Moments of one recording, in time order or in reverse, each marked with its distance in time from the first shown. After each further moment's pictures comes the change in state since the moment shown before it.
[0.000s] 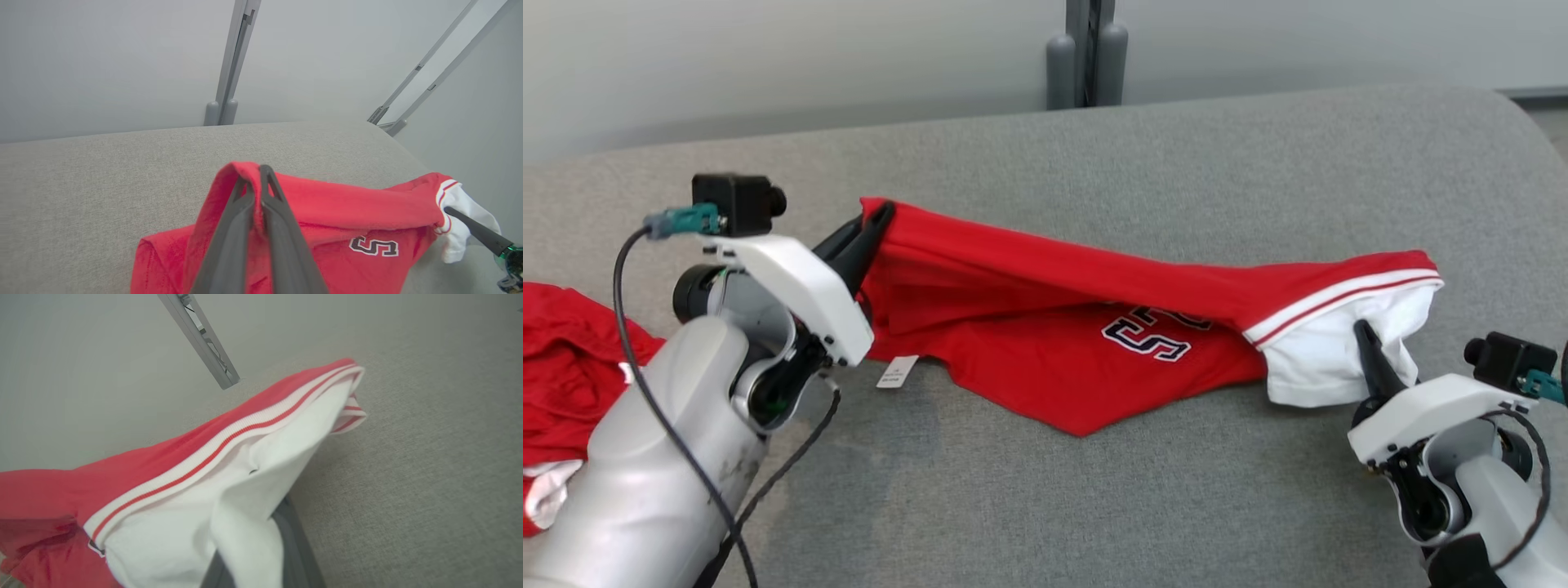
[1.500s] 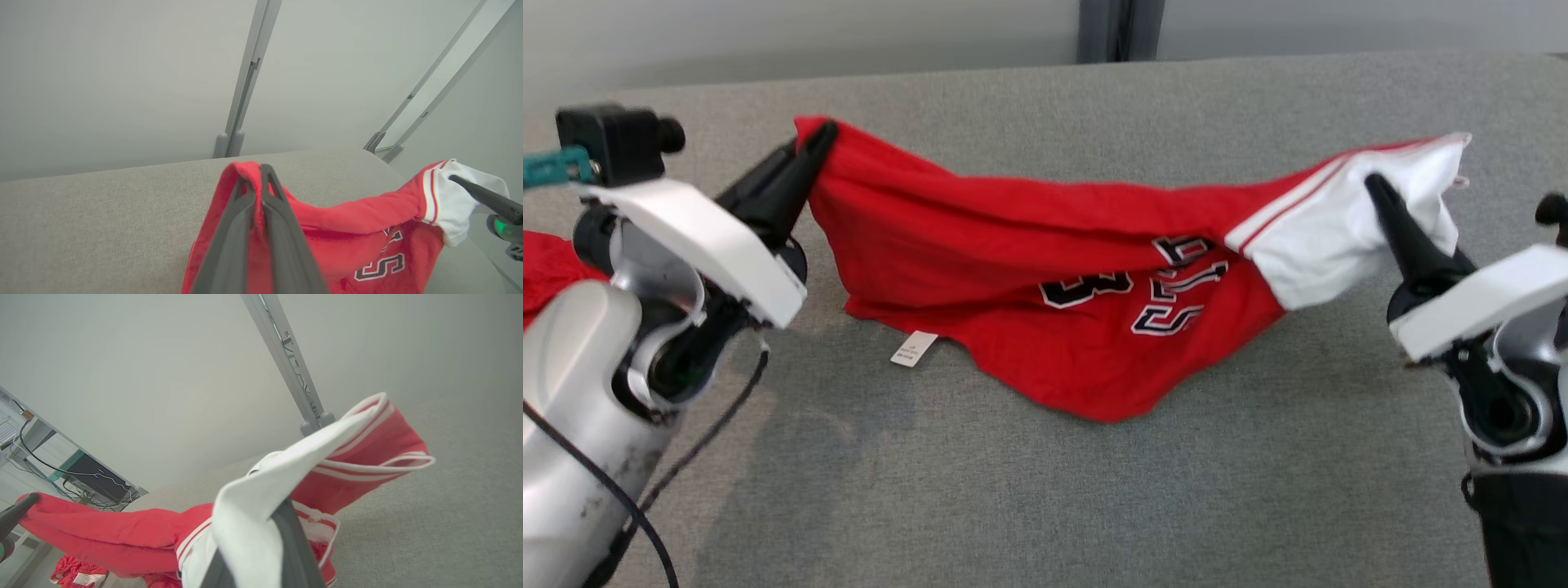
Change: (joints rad) left arm 0.103 0.221 0.102 -0.509 -0.069 0.141 0.074; right arm 0.071 0.064 -0.224 -0.669 -0.030 0.000 0.459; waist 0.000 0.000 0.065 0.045
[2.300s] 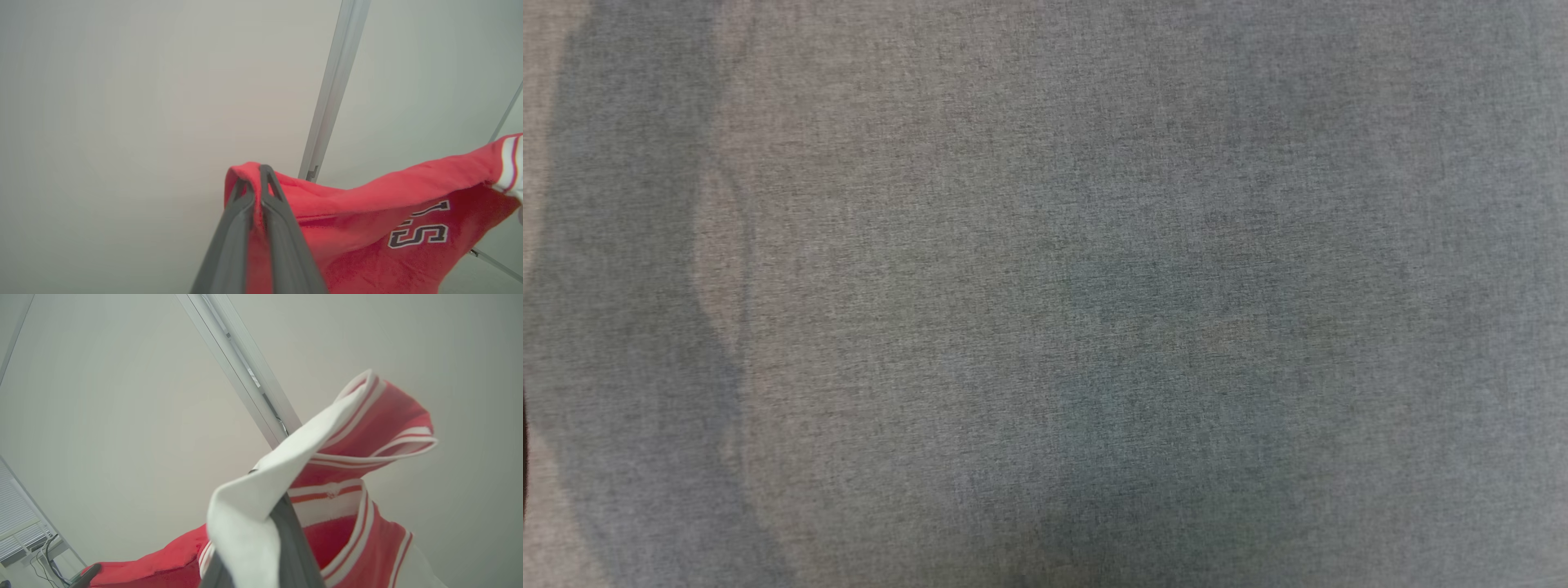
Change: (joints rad) left arm -1.043 -0.132 -0.005 0.602 0.182 -0.135 -0.067; right arm -1.118 -0.035 0.099 0.447 0.190 -0.001 -0.285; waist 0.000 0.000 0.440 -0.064
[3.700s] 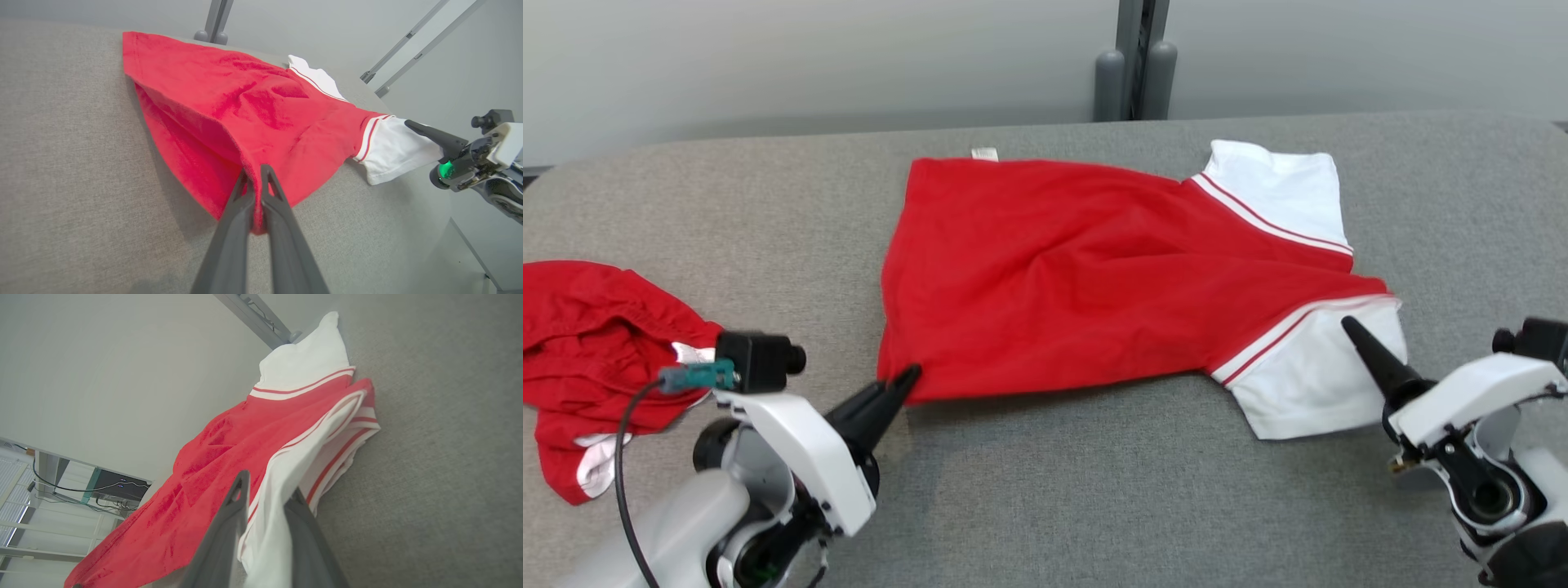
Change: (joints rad) left arm 1.158 0.198 -0.404 -0.550 -0.425 0.128 -0.078; right arm 1.058 -0.240 0.383 0.022 0.492 0.000 0.020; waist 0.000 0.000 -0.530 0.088
